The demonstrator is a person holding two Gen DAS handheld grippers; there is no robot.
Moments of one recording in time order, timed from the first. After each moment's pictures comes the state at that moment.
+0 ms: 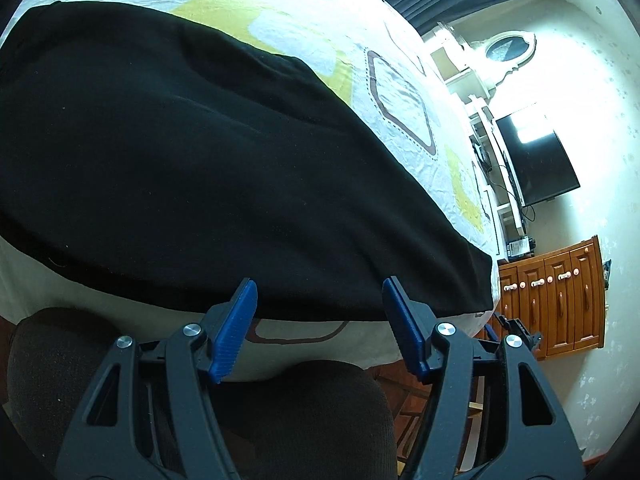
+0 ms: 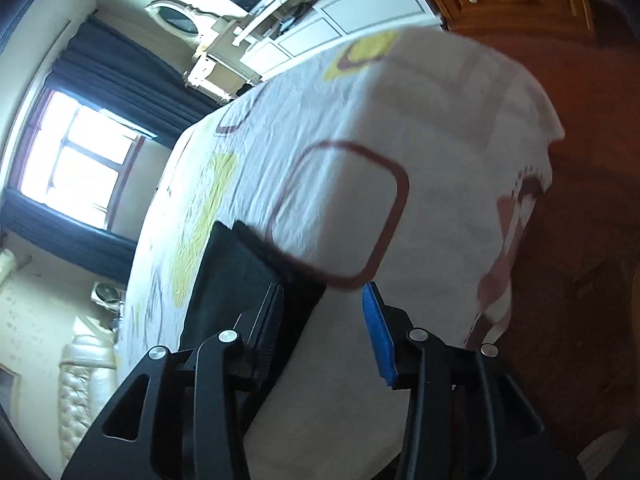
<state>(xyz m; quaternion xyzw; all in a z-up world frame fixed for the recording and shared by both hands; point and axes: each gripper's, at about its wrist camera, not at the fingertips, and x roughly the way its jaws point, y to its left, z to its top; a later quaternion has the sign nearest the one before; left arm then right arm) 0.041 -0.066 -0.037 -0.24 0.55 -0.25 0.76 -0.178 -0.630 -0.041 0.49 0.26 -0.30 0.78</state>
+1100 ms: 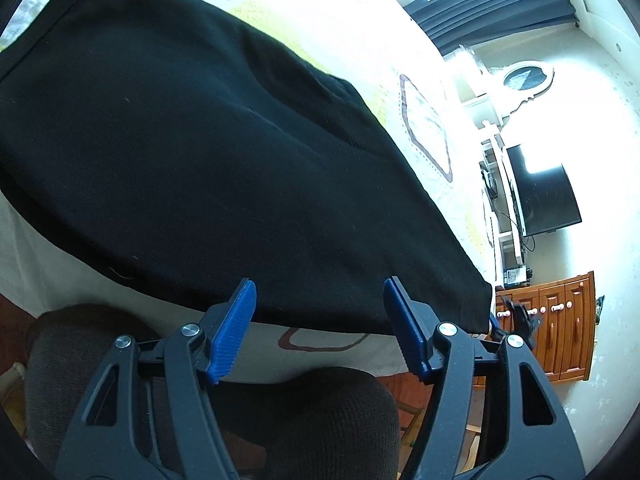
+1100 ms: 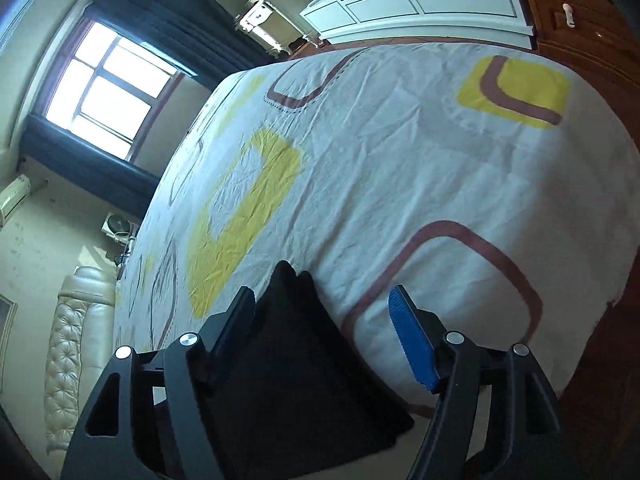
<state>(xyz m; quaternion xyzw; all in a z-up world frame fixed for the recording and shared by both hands) 0.038 -0.037 -0.044 -0.29 0.55 -0.21 0.76 -0.108 -0.691 -0.027 0.46 0.32 -0.20 0.81</state>
